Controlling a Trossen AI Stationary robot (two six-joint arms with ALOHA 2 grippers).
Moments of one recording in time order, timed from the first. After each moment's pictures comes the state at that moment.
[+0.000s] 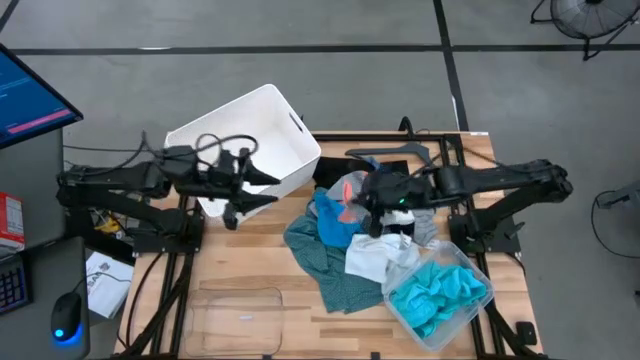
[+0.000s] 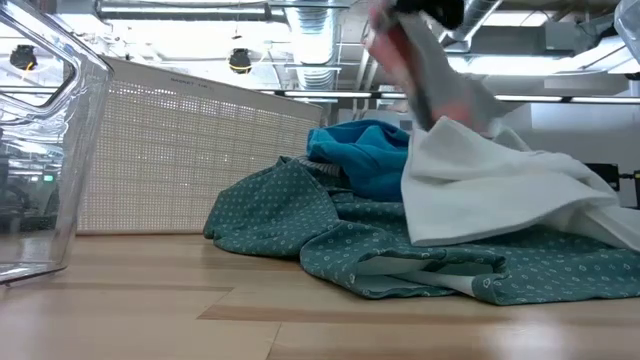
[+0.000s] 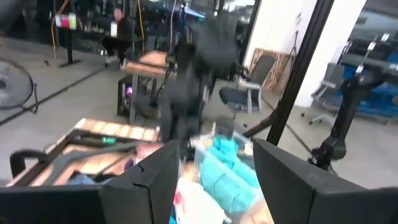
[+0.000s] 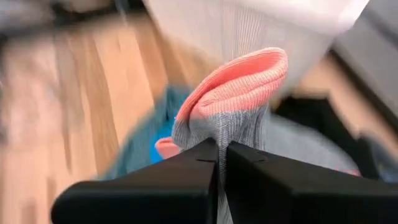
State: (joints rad) left arm -0.06 0.94 1.05 -0.15 -0.03 -0.19; right arm 0.15 1.35 1.35 -0.73 0.32 0.36
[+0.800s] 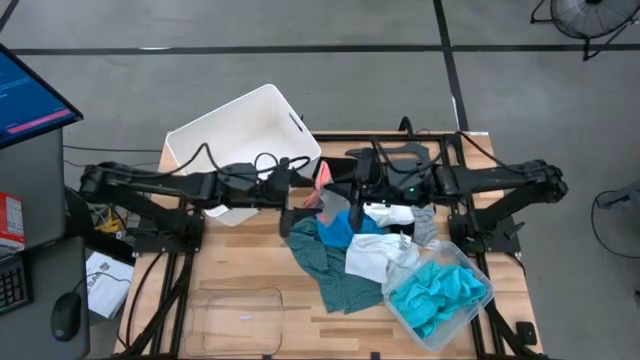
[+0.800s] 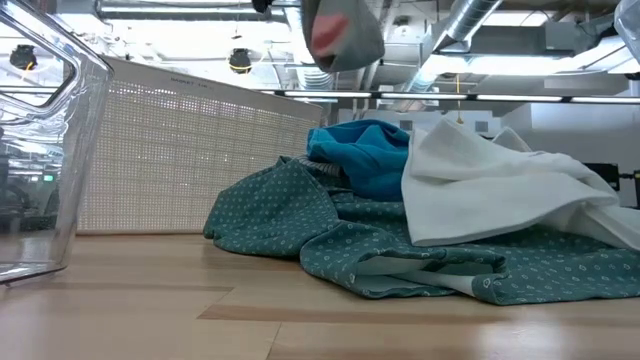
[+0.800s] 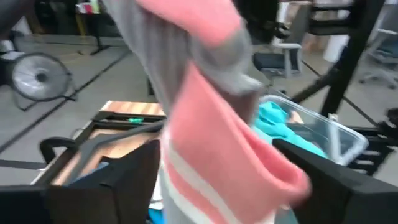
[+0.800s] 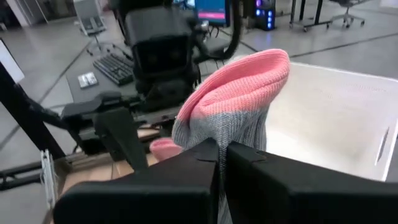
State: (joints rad) left arm -0.06 1.27 1.05 0.07 -0.16 -0.05; right arm 0.15 1.40 1.39 -0.24 0.34 0.21
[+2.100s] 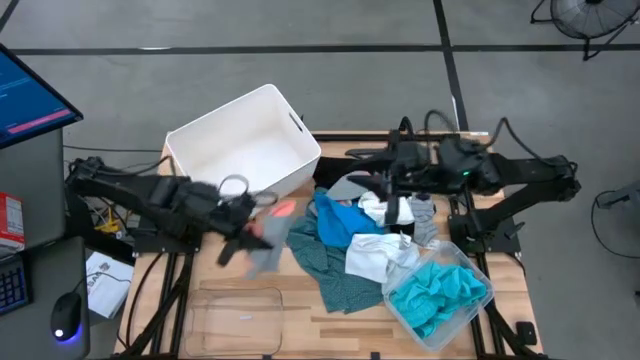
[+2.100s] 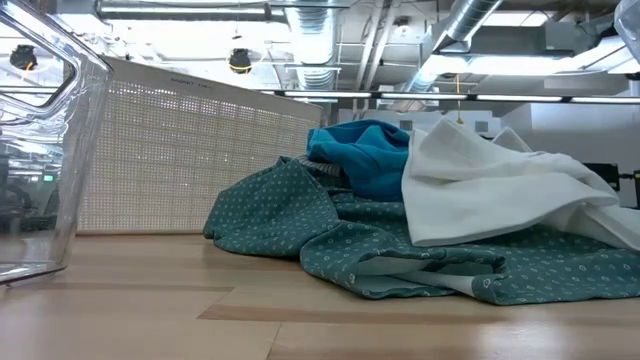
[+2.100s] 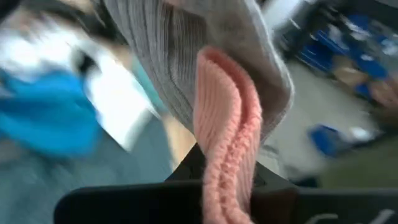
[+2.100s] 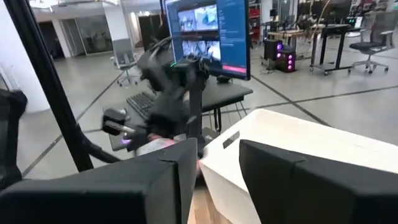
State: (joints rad) left arm -0.31 1.02 1.05 -0.41 0.06 -0.60; right arm 0.19 1.28 1.52 -0.29 0.31 0.12
